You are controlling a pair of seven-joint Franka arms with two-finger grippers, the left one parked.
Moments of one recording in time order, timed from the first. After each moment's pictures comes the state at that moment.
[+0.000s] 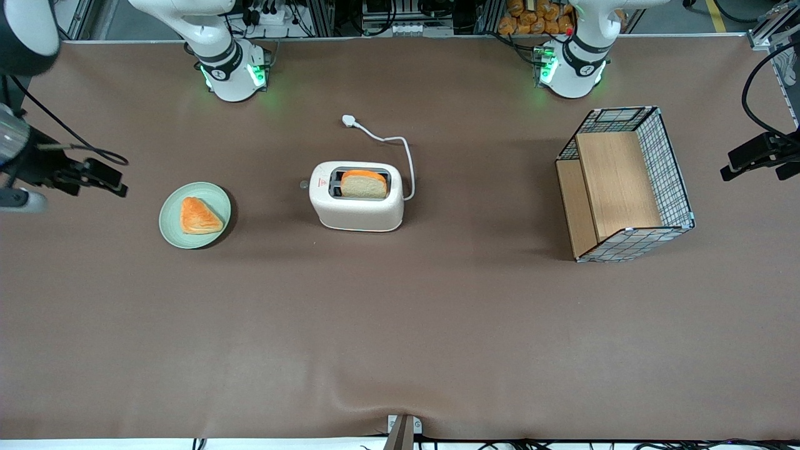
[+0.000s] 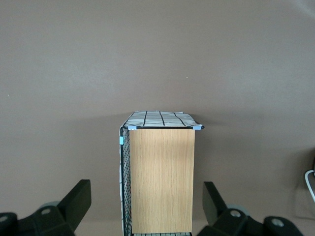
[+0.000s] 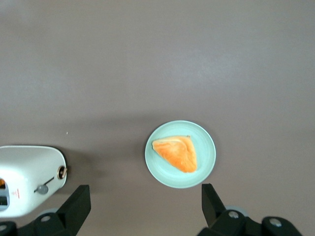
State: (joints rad) arm -0.05 -0.03 0.00 -1.72 0.06 1.67 0.00
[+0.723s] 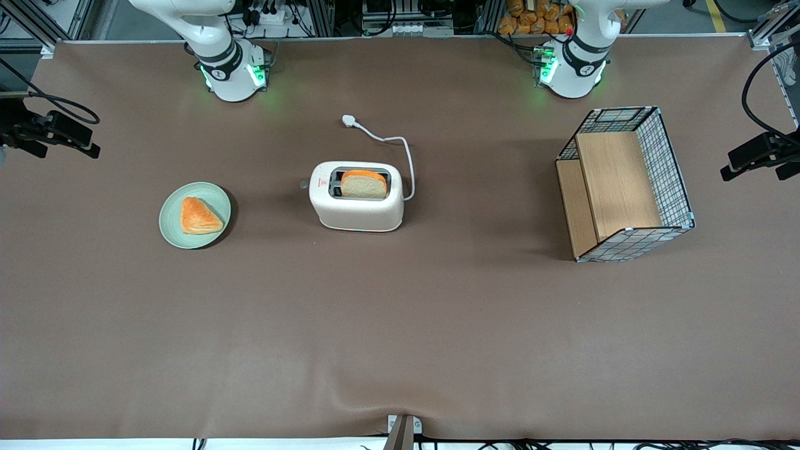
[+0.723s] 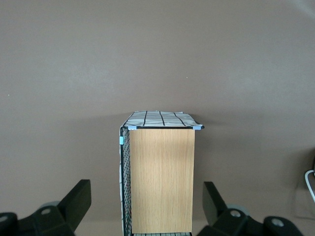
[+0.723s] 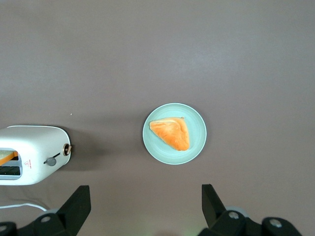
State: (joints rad) arm -0.05 -0.06 0.00 -1.60 0.05 1.50 -0.01
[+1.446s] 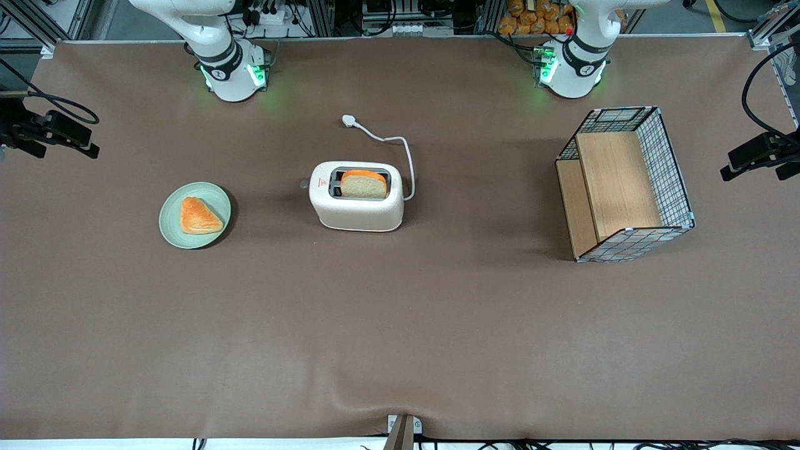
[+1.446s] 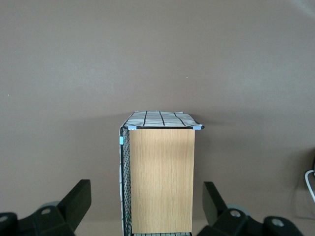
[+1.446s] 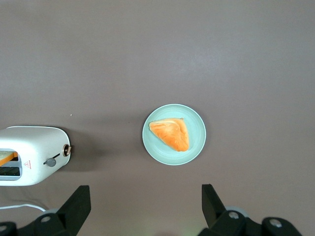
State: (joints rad) arm -0.06 -0.06 0.00 -1.60 0.05 1.50 -0.01
